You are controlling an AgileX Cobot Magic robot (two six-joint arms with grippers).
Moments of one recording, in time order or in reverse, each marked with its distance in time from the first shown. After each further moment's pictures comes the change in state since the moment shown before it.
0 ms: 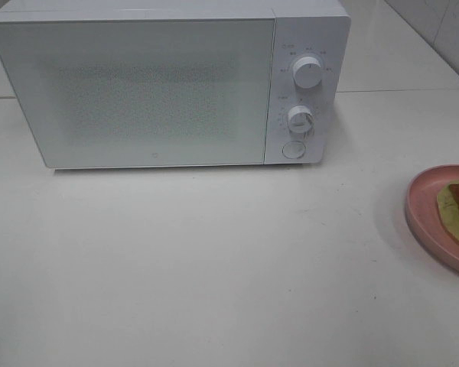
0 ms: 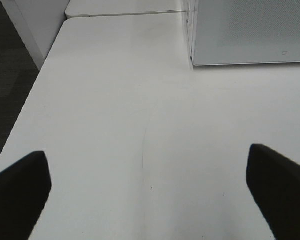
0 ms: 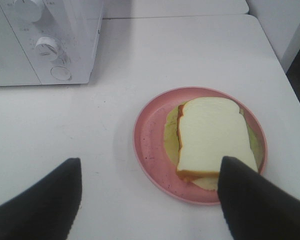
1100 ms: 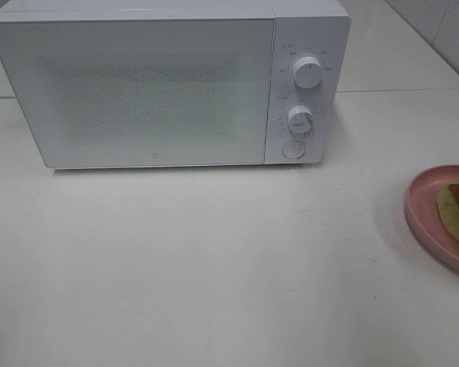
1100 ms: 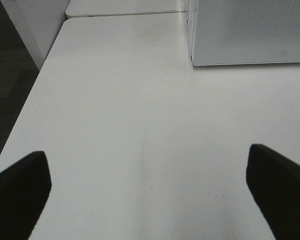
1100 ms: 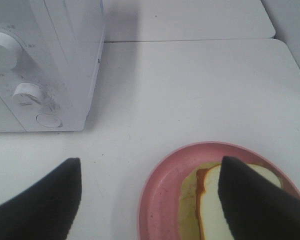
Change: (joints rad) left arm 0.000 0.000 0.000 0.000 0.000 0.000; right arm 0.000 0.553 0.000 0.001 -0.573 0.001
